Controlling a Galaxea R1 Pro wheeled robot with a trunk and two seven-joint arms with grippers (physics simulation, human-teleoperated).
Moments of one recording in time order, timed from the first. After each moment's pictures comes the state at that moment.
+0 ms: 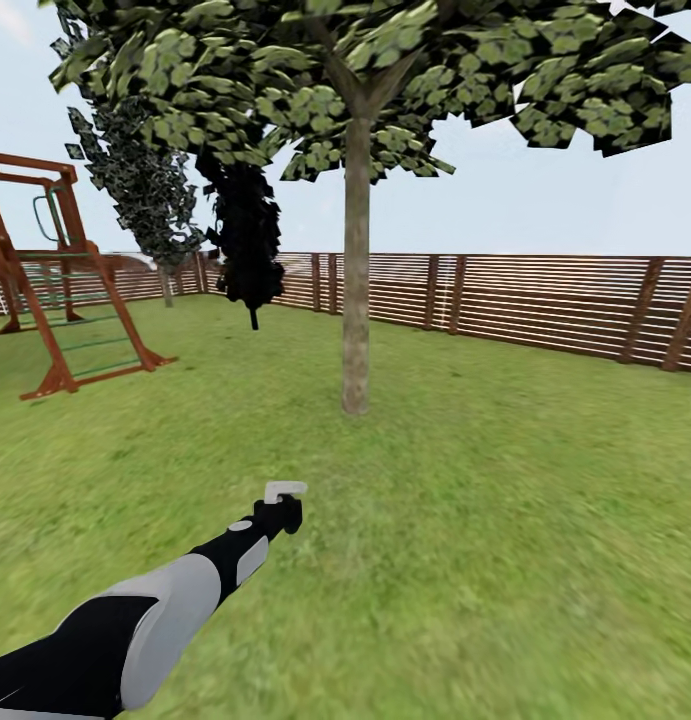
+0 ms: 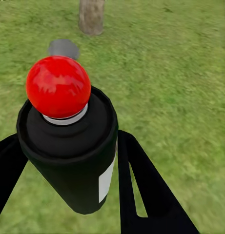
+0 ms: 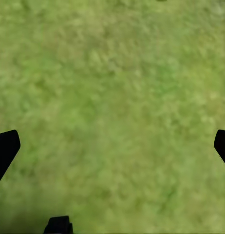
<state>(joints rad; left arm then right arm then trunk) -0.95 -0.13 0.03 -0.03 0.02 -0.16 -0.09 -0.32 -0.16 0.34 0.05 -0.36 -0.37 0.04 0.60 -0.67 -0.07</state>
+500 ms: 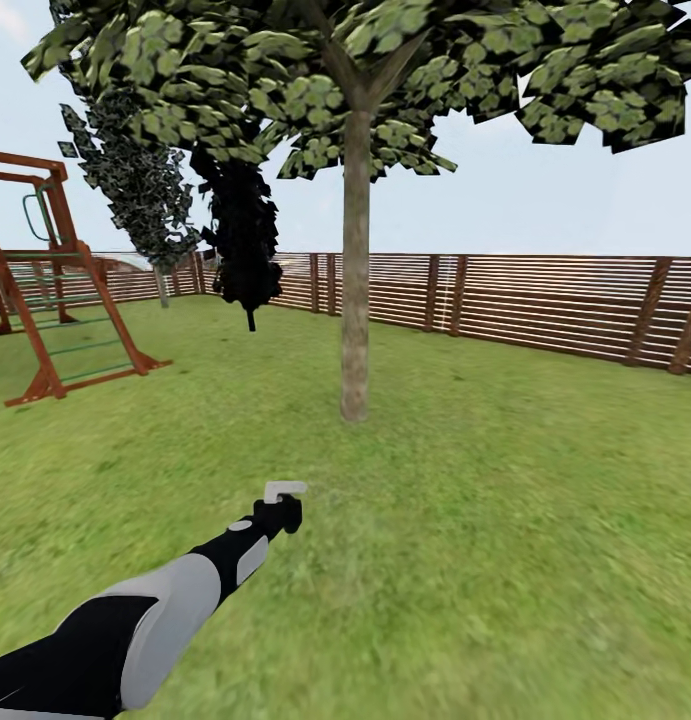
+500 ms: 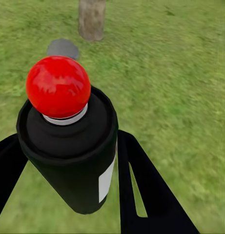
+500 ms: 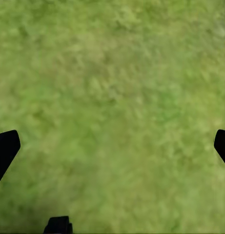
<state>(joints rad) -0.95 -0.13 0.03 -0.03 0.02 -0.16 -0.09 -0.32 -0.16 0.34 0.05 -0.36 -0.37 0.04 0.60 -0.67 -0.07</state>
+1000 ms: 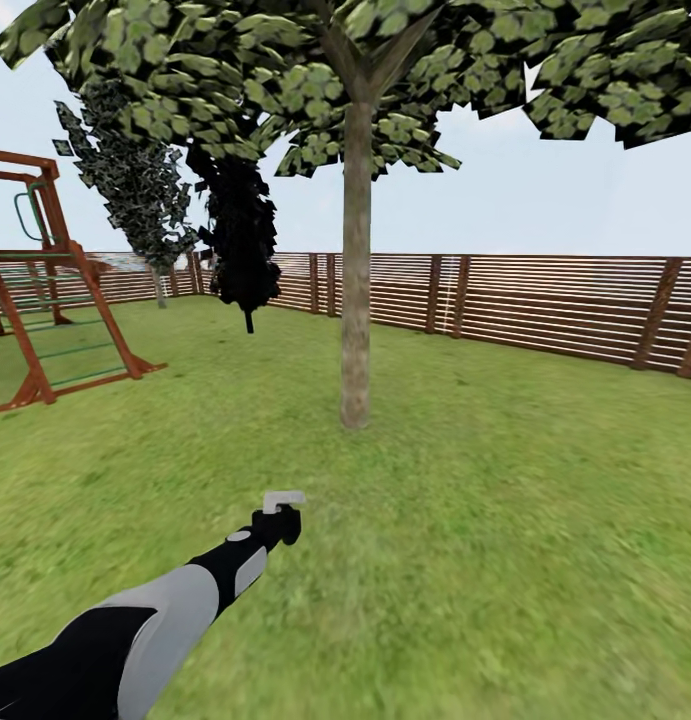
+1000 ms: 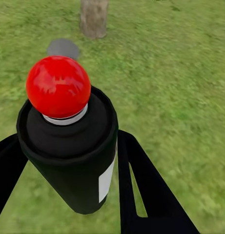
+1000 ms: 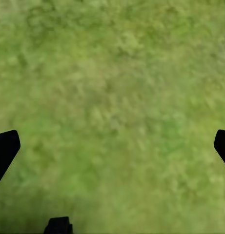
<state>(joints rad) -0.92 -0.12 0.03 -0.03 0.02 -0.16 -0.09 -0.32 -0.16 0.34 0.05 -0.36 -0.37 0.04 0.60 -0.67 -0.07</state>
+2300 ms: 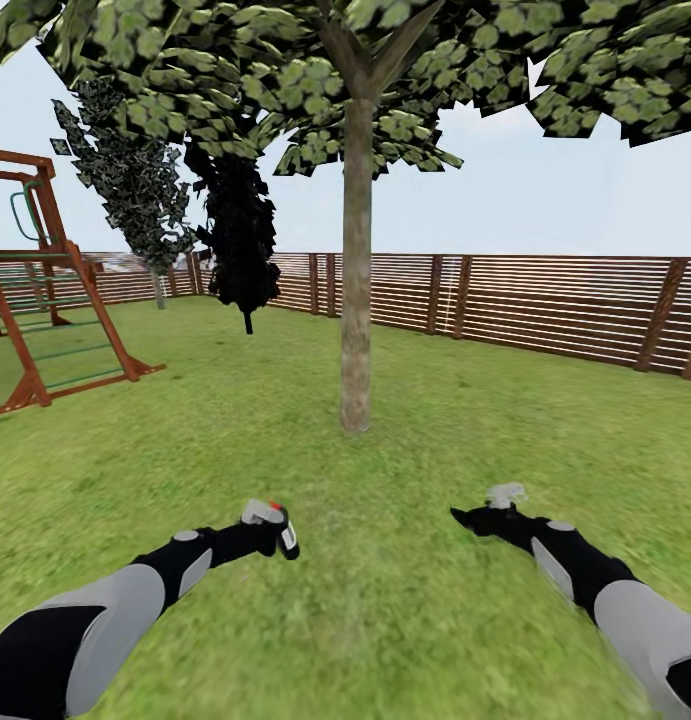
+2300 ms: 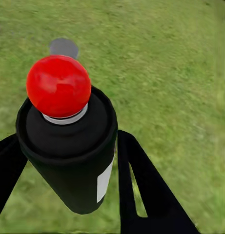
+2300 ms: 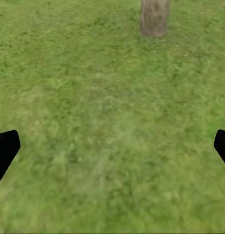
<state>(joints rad) -0.92 0.05 0.02 -0.03 -0.10 -0.16 -0.71 -0.81 -0.27 0.35 -0.36 -0.35 0.05 0.43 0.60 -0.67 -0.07</state>
